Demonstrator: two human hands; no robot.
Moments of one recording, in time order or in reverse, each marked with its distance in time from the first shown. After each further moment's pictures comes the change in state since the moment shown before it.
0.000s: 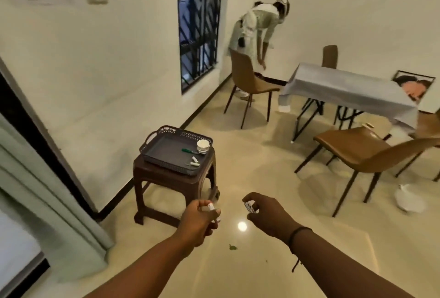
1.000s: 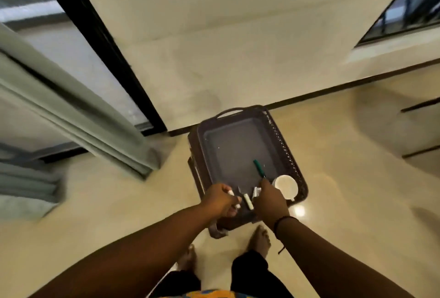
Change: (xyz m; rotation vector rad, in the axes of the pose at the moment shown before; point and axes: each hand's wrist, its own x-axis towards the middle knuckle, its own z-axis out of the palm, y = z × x) left_hand 0.436 0.053 -0.053 -0.383 0.521 -0.541; right_hand 0.536 -0.071 0.092 -0.425 -0.547 -0.355
